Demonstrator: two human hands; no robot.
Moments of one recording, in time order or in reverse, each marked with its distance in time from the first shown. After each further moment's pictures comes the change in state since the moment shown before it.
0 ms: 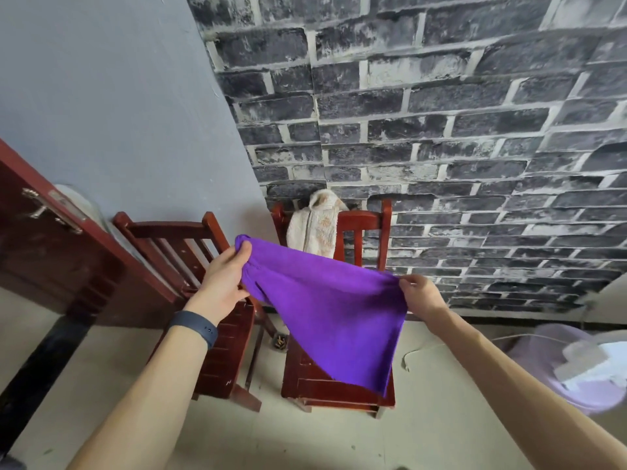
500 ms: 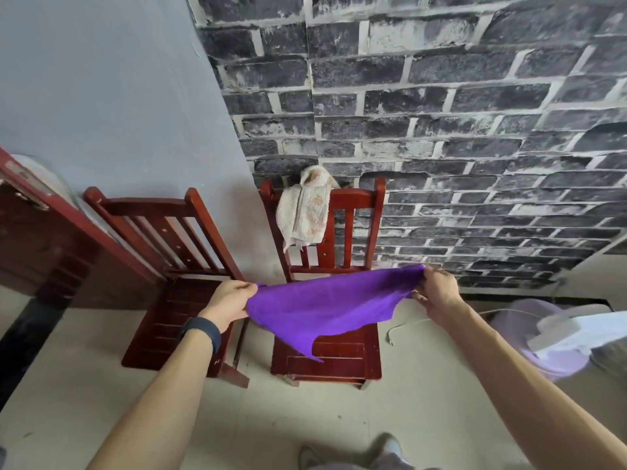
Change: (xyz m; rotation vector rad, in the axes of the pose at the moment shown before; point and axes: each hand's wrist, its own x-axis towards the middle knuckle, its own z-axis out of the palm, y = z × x) left_hand 0.037 -0.098 -0.033 0.426 0.014 -0.258; right_hand -0.013 0.022 -0.014 0.585 0.155 0.261
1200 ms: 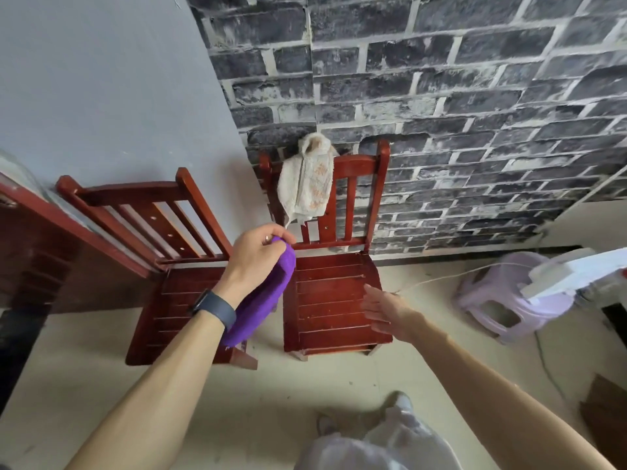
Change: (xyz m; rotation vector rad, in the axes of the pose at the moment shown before) left_hand -0.035 0.044 -0.019 0.356 -0.069 0.656; right_hand -0.062 0.121 0.073 -0.291 -0.343 0.371
